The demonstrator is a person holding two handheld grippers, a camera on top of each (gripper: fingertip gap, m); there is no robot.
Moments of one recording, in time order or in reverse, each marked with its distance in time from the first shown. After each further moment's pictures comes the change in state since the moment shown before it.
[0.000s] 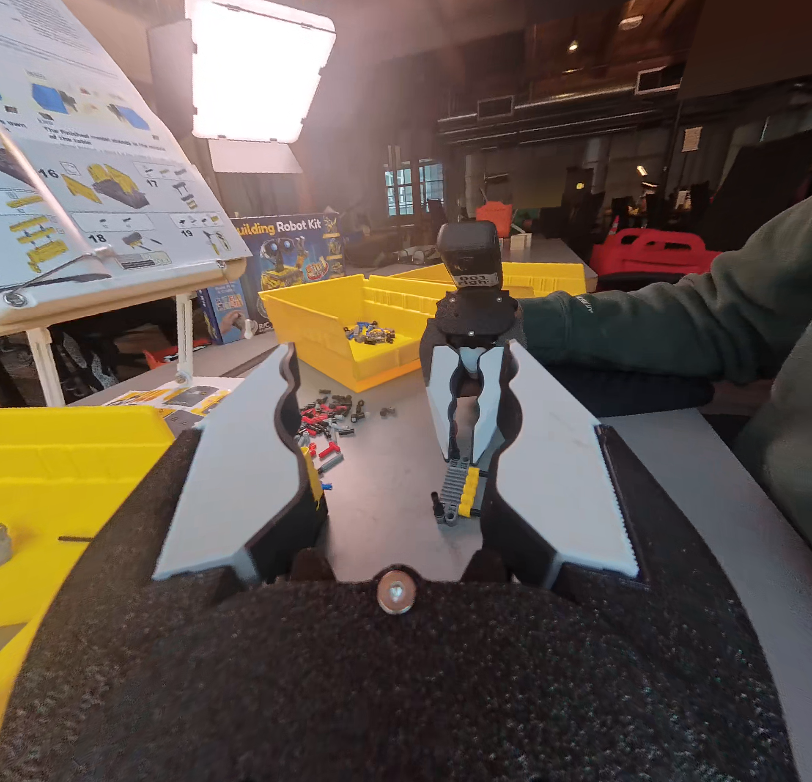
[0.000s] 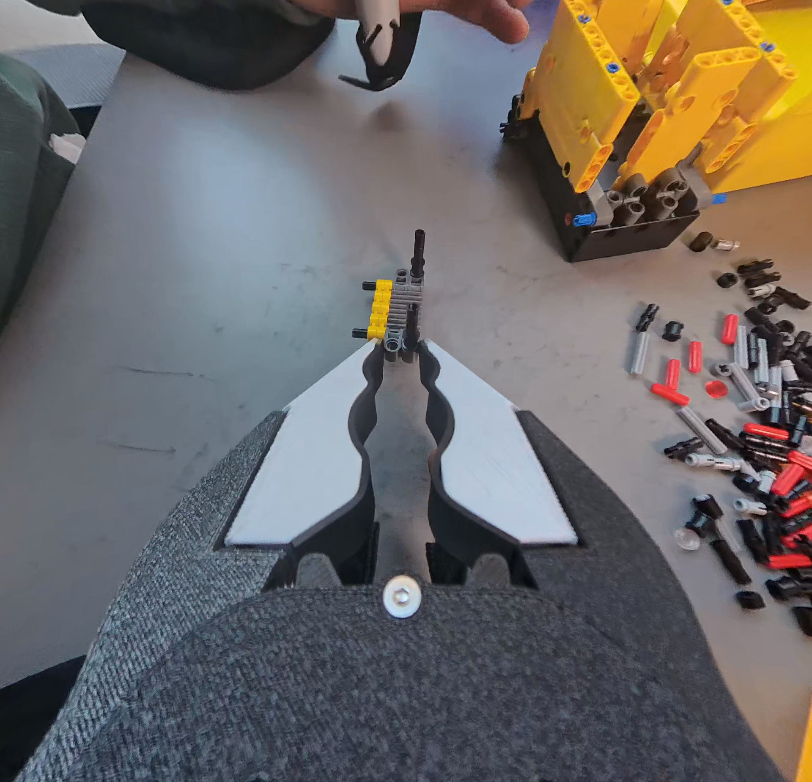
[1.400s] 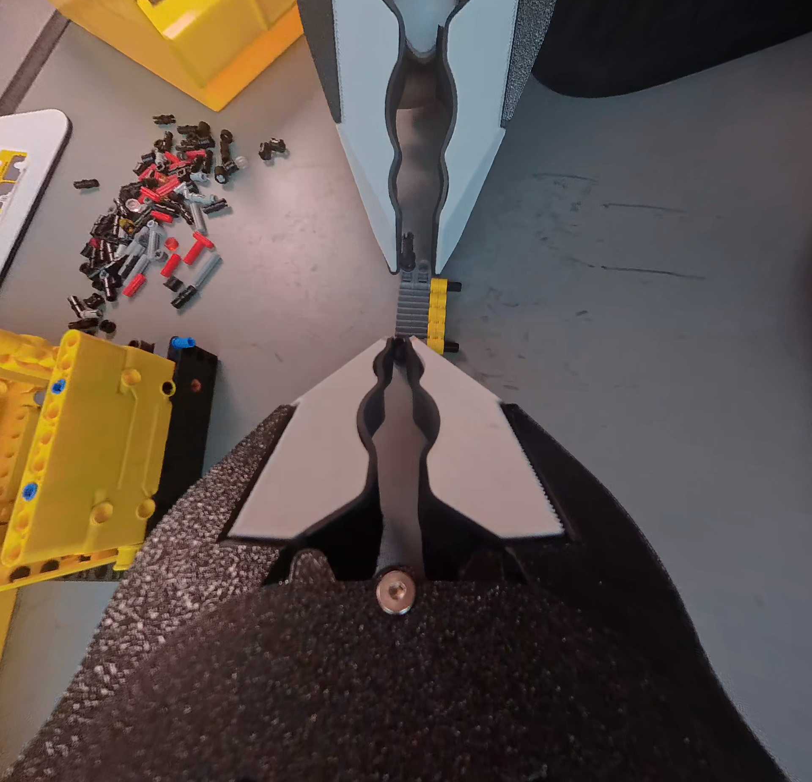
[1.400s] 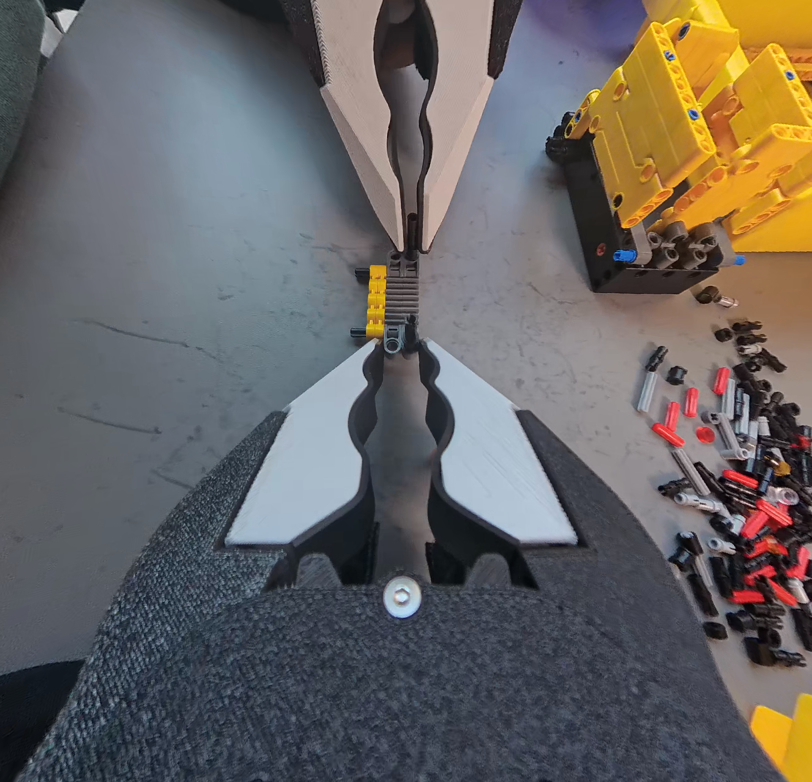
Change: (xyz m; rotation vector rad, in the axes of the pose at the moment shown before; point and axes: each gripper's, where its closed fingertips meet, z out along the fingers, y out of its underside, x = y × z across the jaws) left arm 0.047 0.131 0.003 -0.828 0.125 0.142; right arm -0.013 0.005 0.010 -0.040 0.041 -0.202
